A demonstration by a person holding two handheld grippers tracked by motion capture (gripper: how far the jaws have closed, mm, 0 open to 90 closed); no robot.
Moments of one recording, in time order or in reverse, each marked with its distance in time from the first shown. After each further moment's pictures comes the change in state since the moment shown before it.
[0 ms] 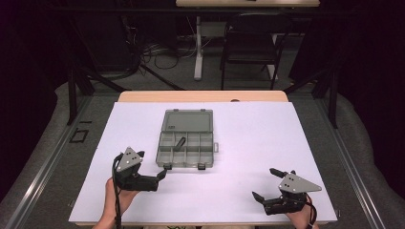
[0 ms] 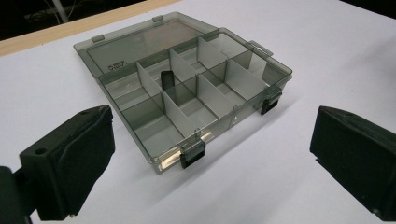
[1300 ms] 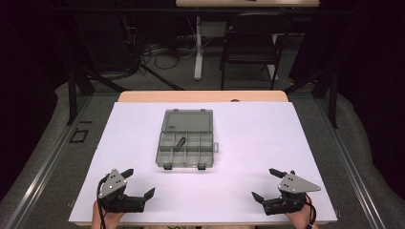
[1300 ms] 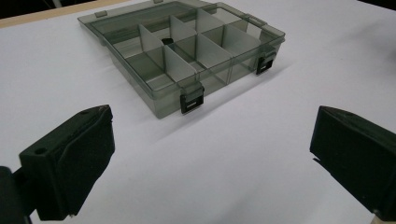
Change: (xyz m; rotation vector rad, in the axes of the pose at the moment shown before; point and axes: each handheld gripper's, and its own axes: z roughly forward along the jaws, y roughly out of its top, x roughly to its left) left arm 0.003 -0.061 -0.026 -0.052 -0.015 -0.020; right arm 0.001 0.000 0.001 0.005 0.002 -0.003
